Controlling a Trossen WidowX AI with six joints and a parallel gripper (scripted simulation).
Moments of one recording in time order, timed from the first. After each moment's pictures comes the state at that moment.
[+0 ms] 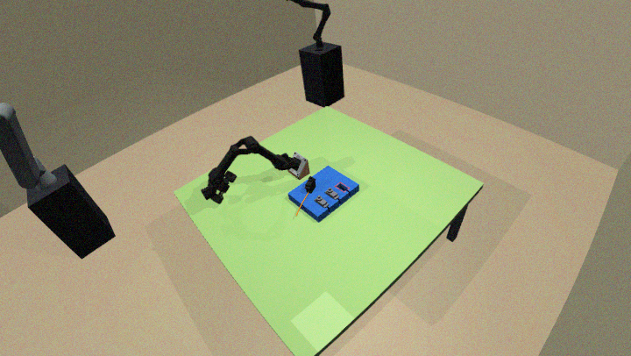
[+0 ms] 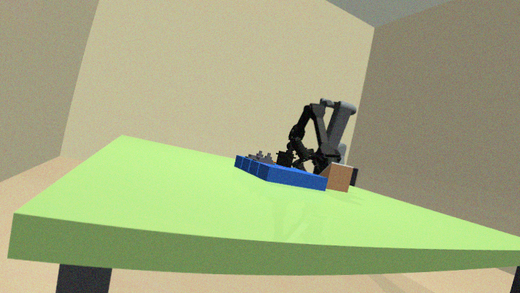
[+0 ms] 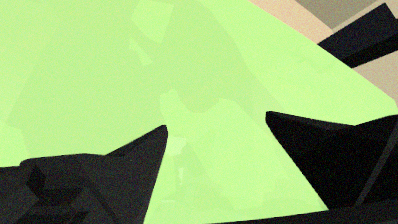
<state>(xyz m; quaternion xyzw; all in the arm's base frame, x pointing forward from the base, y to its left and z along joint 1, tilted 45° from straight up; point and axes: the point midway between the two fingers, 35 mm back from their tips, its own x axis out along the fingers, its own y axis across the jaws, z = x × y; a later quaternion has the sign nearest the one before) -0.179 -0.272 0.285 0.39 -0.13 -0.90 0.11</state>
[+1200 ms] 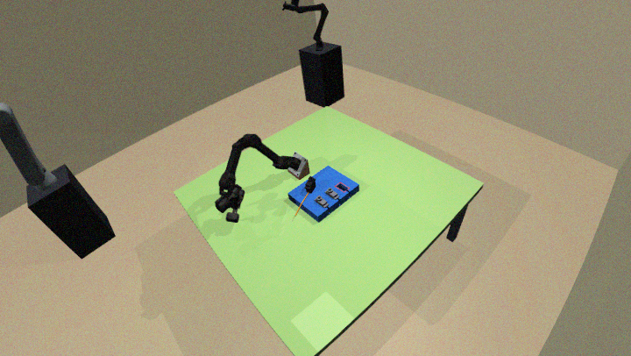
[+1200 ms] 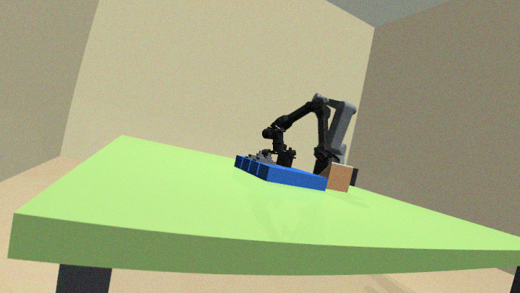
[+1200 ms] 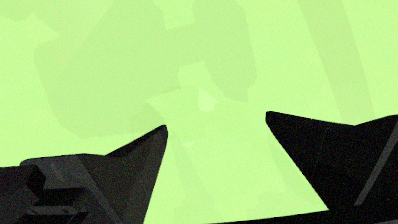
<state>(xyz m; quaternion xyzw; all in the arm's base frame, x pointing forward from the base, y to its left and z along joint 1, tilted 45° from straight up) 0.004 -0.320 0.302 0.40 -0.04 -0.82 0.40</state>
